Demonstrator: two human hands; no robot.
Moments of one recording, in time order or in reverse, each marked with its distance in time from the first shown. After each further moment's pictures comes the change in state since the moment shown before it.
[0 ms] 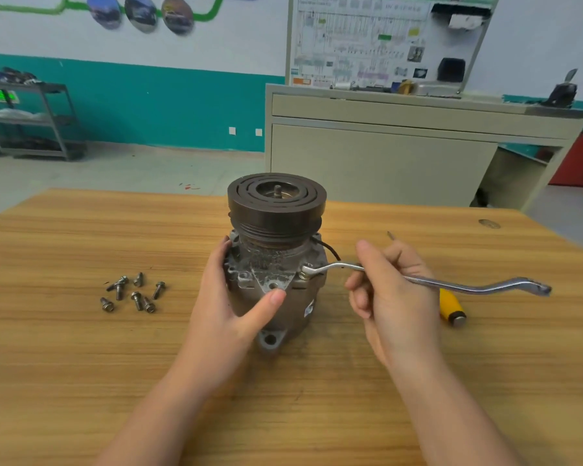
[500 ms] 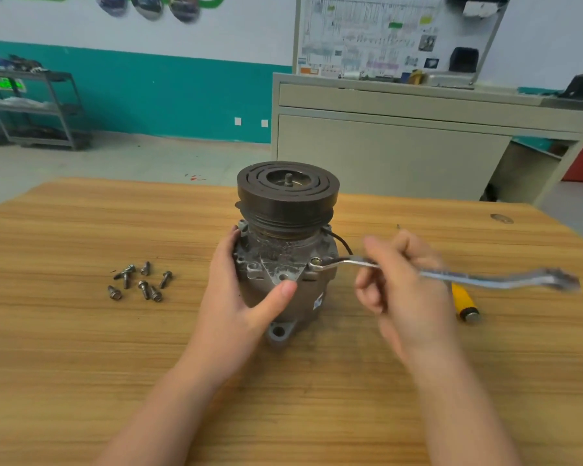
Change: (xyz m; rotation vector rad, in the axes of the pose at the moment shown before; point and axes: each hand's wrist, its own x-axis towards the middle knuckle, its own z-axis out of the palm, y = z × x) left_hand 0.001 -0.002 0.003 -0.003 0.038 0.053; right_hand 0.002 0.004 -0.003 -0.088 -0.119 -0.018
